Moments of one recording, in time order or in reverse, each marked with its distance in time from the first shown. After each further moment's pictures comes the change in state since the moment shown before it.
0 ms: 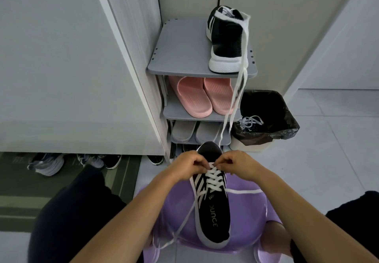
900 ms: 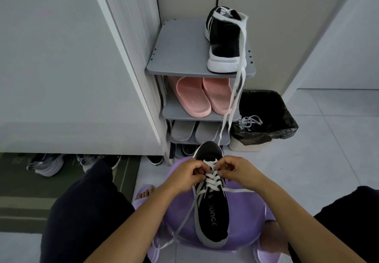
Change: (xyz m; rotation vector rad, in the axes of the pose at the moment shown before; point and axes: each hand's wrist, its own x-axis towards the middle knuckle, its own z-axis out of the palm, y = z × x) left_hand -0.013 -0.012 0.024 -0.155 0.055 0.038; right_hand -0.015 0.011 0.013 0.248 0.033 -0.016
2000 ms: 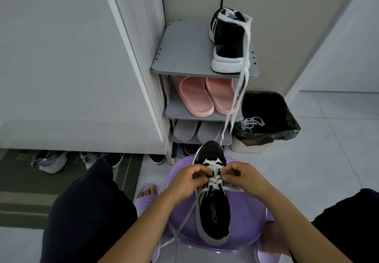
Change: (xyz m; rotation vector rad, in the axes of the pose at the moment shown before) left_hand -0.020 0.003 0.013 -0.352 0.029 -0.148; right_hand -0.020 0.000 0.006 0.139 0.033 0.092
